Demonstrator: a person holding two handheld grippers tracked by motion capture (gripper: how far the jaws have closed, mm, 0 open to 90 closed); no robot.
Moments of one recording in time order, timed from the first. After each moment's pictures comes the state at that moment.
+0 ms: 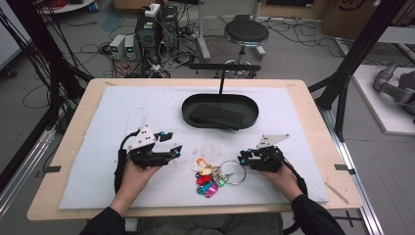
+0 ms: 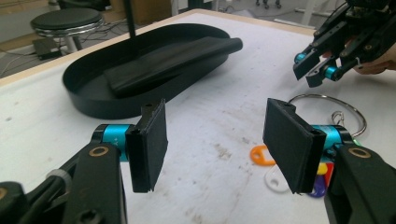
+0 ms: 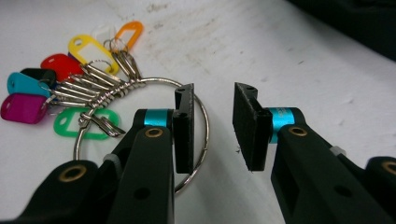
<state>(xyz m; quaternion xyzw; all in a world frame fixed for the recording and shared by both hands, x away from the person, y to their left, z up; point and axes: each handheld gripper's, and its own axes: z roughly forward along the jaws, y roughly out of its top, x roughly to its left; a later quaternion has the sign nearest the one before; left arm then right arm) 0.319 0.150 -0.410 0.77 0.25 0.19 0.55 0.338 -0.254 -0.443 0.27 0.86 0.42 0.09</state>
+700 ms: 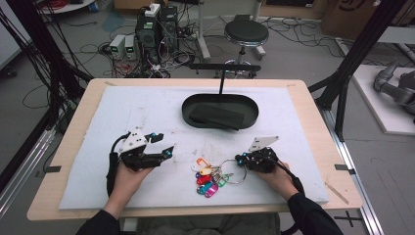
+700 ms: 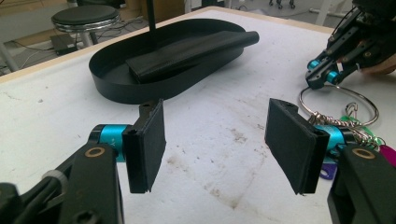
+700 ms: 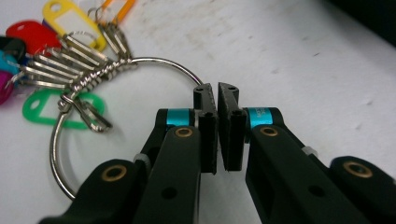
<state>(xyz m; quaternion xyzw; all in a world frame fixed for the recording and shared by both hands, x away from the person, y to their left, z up) 0.313 0.169 -0.414 0.76 0.27 0.21 0.55 0.339 -0.240 -0.451 0.25 0.88 0.38 0.12</state>
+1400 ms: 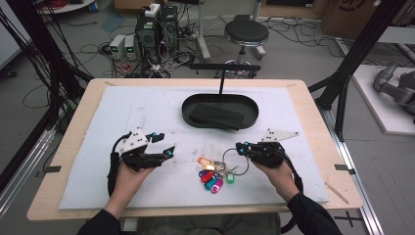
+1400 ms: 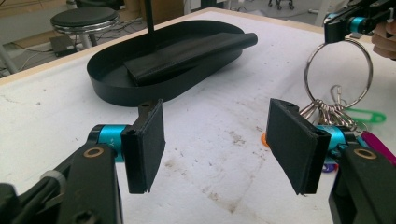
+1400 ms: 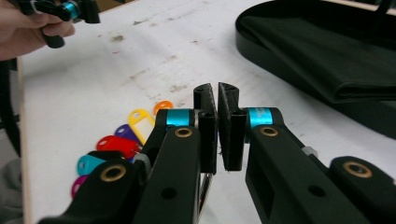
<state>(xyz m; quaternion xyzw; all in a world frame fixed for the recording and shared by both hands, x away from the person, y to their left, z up) 0.313 0.167 -0.413 0.76 0.27 0.21 0.55 0.329 -0.248 -0.414 0.28 0.80 0.52 0.10</state>
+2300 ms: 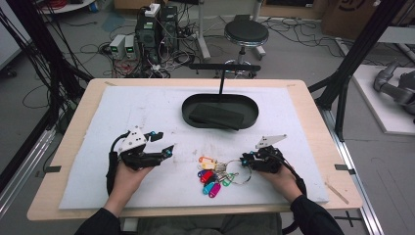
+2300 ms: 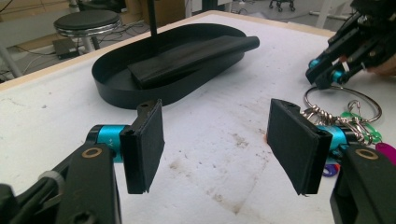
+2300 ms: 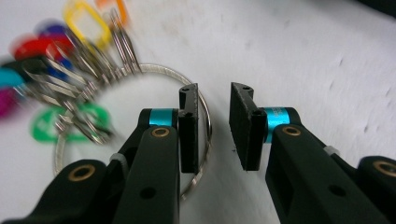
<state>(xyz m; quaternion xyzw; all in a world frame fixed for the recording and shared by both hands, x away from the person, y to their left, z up) 0.314 0.171 -0.412 0.76 0.27 0.21 0.55 0.338 -0.256 -0.451 0.31 0.87 0.37 0.09</state>
